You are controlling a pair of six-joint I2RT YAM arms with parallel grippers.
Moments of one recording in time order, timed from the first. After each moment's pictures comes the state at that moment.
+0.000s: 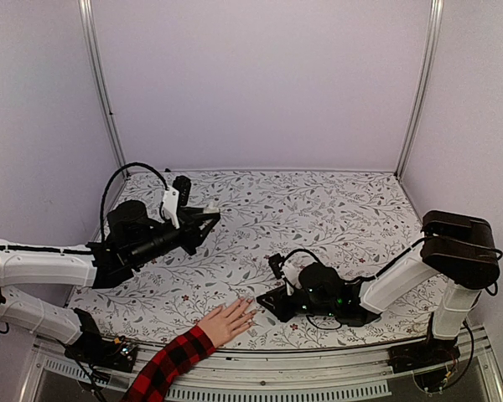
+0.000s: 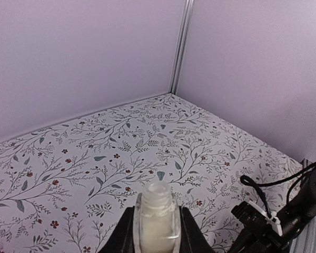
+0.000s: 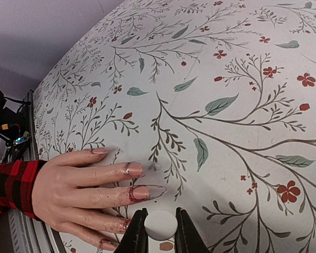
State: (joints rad) left arm -0.84 1.19 0.53 0.59 -0.03 -0.17; right arm 1.18 1.83 0.59 0.74 0.05 0.55
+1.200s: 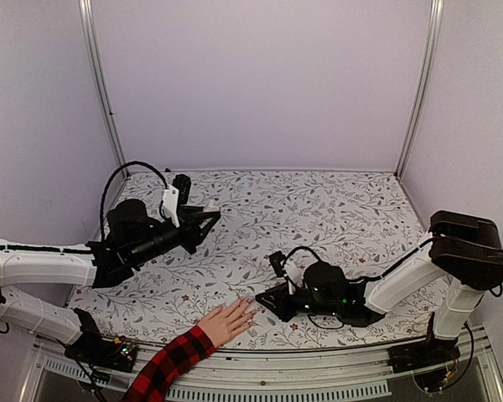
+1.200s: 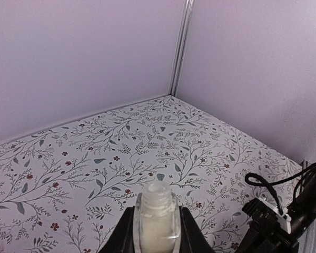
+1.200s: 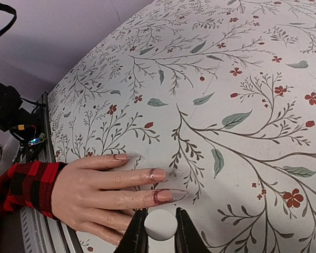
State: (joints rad) left arm -0.84 1.19 0.53 0.59 -0.03 -0.17; right arm 1.18 1.78 0.57 0.78 0.03 0.53
